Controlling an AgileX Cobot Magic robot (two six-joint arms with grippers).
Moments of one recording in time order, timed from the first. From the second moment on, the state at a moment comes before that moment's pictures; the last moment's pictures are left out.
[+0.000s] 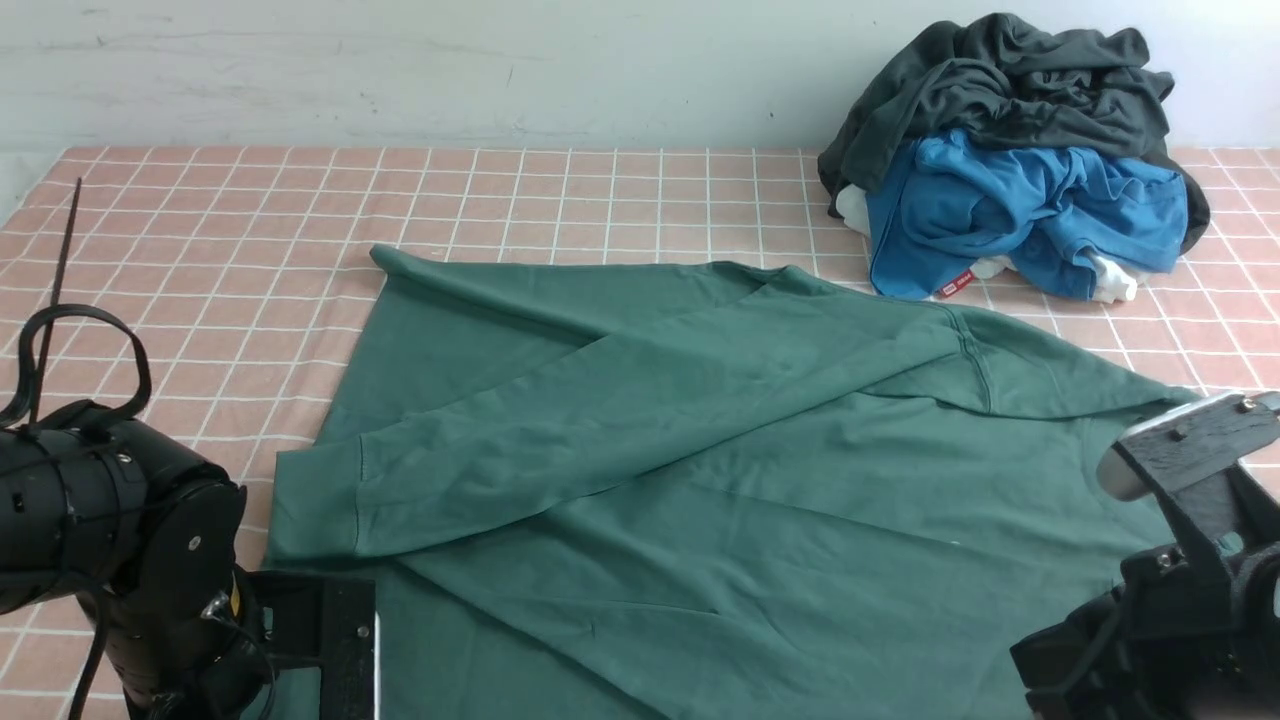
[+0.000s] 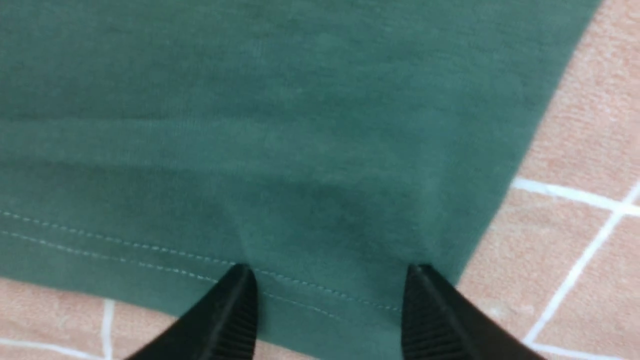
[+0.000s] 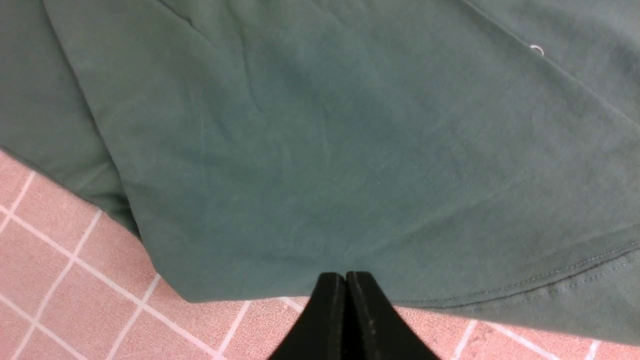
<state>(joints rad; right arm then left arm) 0.37 1.12 -0.59 0.34 0.70 -0.23 -0.29 1.56 -0.68 0.21 0.76 0.92</state>
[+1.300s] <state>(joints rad) 0.37 1.00 -0.67 0.40 0.71 -0.52 -0.29 1.36 -0.74 0.14 0.91 0.42</state>
